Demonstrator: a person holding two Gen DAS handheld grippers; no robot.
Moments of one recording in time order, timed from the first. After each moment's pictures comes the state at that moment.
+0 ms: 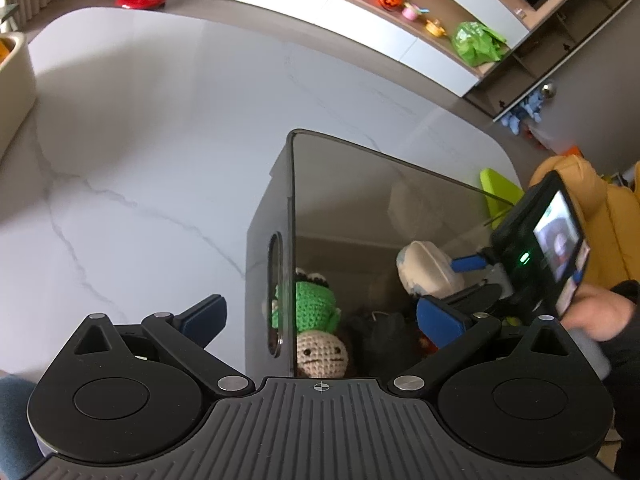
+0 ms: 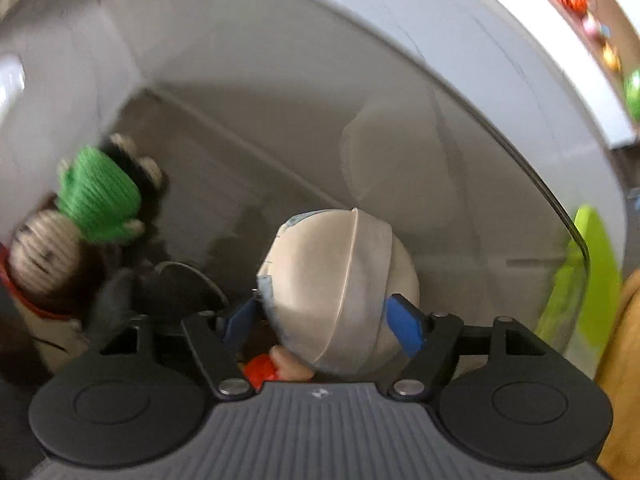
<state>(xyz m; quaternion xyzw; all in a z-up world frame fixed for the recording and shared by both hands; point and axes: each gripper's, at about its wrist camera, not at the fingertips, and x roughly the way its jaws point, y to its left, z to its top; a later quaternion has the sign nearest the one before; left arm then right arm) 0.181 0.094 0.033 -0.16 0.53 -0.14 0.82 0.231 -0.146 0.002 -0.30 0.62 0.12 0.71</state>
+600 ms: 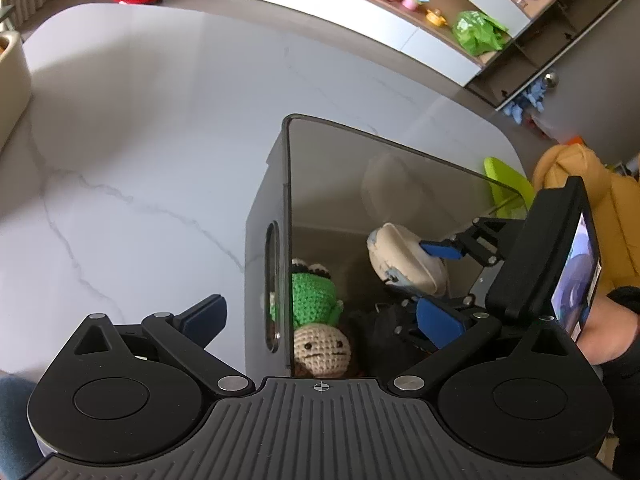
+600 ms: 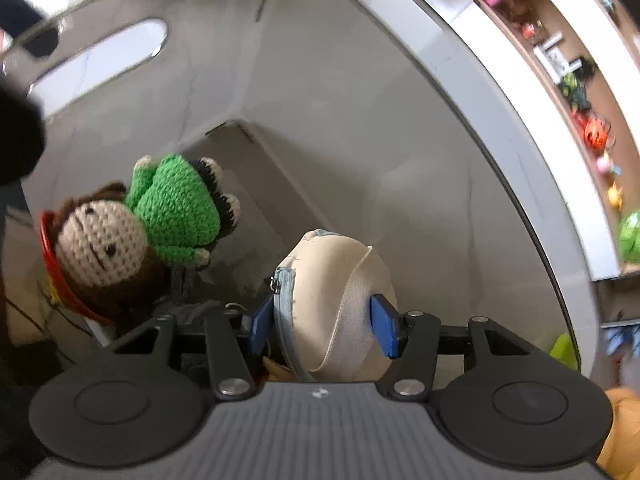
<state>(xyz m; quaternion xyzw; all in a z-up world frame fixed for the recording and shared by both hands) 0.181 0.087 0.027 -0.15 0.54 -0.14 0.82 0.184 -0.103 0.011 -0.38 0.51 0.20 0.74</state>
